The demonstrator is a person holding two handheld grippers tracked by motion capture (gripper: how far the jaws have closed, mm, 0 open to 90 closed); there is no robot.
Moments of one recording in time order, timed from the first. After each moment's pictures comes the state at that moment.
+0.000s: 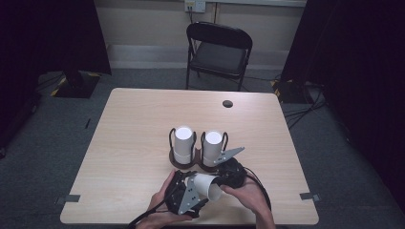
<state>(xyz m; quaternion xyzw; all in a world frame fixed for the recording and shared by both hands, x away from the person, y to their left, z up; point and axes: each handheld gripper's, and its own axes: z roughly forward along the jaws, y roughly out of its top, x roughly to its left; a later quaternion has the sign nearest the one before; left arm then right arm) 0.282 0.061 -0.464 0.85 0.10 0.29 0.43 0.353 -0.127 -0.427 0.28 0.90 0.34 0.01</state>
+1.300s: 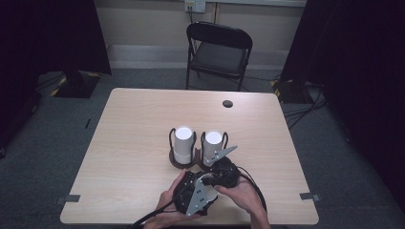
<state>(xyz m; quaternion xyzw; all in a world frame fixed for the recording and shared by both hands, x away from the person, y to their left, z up) 0.283 0.045 -0.462 0.83 0.08 0.30 0.46 0.355 -0.110 -0.428 0.29 0.90 0.33 -0.02</state>
